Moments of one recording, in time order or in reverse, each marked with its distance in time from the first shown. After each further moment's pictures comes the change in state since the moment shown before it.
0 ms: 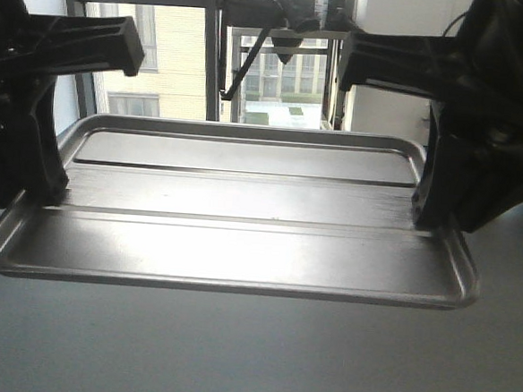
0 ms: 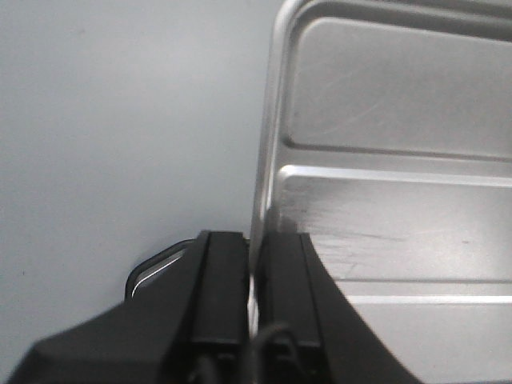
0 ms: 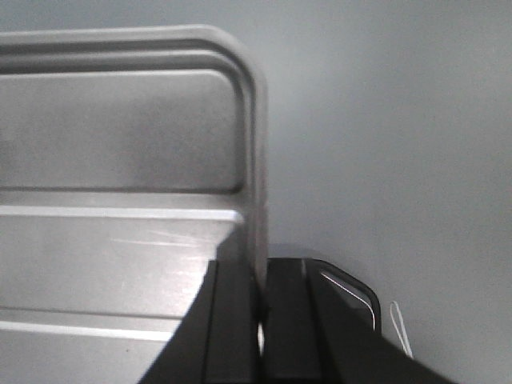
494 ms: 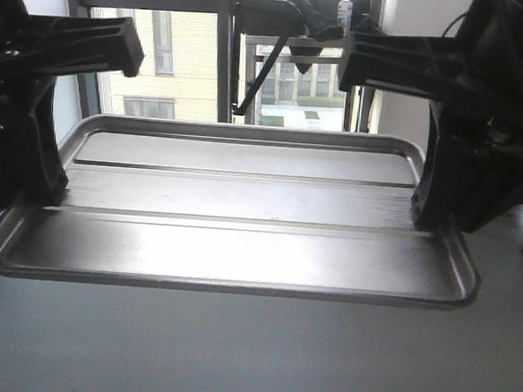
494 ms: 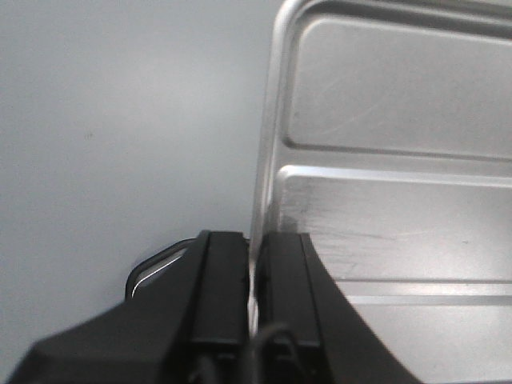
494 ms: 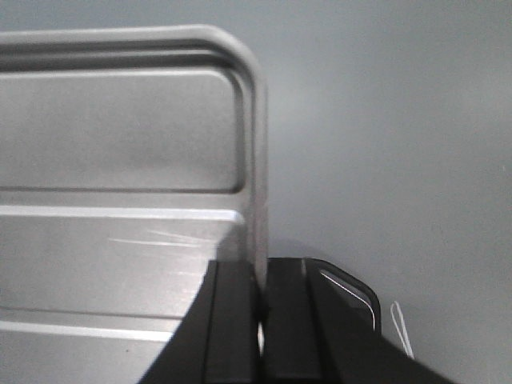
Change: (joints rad) left arm 0.000 0.000 0.000 0.000 0.000 0.000; right arm 0.000 0.000 0.000 0.000 0.000 0.001
